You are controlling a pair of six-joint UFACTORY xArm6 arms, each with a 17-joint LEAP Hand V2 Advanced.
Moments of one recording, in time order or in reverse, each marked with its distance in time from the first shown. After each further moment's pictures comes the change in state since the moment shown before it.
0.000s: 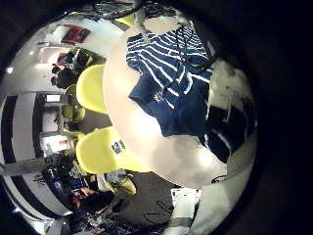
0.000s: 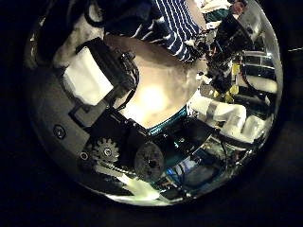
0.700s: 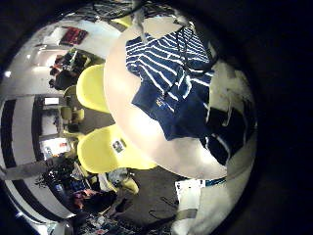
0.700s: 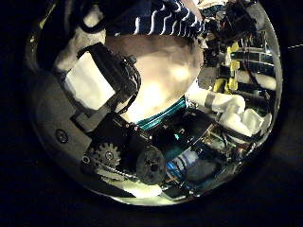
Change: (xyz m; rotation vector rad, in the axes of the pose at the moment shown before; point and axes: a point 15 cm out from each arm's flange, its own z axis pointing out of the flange) left arm -0.002 0.048 -0.018 -0.039 0.014 0.076; right arm 0.035 0.038 -0.078 0.218 0.033 0.063
